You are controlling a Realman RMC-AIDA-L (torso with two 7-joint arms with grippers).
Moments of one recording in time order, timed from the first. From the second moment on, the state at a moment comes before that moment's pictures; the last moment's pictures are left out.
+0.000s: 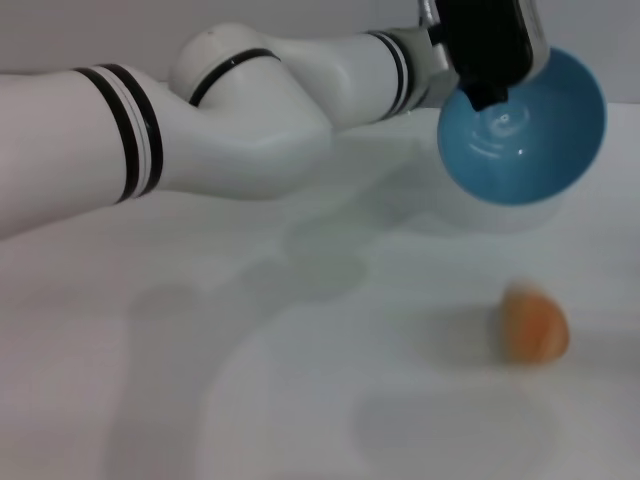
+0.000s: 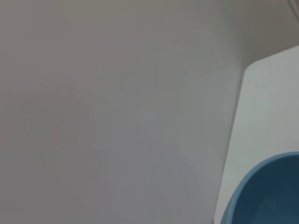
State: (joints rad) left arm -1.04 -2.08 2.21 0.66 2.54 0.05 -2.67; right arm 0.37 2.07 -0.64 -0.06 -0.61 -1.03 0.37
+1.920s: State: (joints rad) left arm -0.92 -2.07 1.80 0.52 2.33 0.25 -2.70; right arm 0.60 2.07 -0.85 -0.49 -2.30 -1.19 2.19
